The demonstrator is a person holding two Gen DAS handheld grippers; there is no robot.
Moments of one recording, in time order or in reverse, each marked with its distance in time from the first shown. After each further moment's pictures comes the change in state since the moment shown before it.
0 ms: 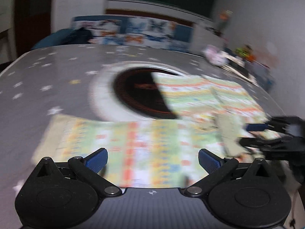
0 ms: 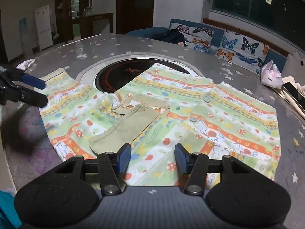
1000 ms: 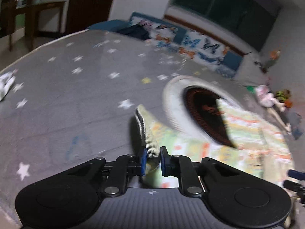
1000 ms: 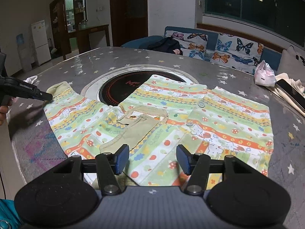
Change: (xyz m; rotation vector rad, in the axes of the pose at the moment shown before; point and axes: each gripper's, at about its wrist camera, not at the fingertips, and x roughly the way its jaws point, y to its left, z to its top) left arm -0.016 0.072 0.001 -0.281 -0.070 0.099; right arm -0.029 -0.007 -0.003 0.061 -0.052 0.018
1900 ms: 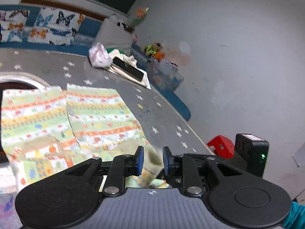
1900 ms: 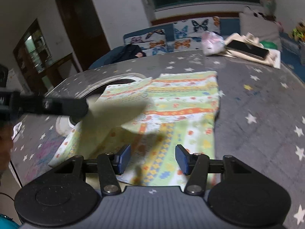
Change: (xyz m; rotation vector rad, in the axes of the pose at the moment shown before) left arm 0.035 -0.250 -0.023 0.332 0.221 -0.773; right arm -0.043 -0.093 -0.040 0.386 -0.034 -0.049
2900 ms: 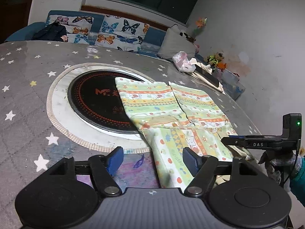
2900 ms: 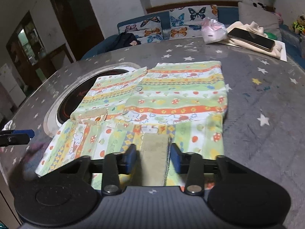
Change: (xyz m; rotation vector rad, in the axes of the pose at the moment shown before) left arm -0.109 0.095 -0.052 -0.079 -0.070 0.400; right arm 0.045 0.011 0.014 -0.036 0.087 -0.035
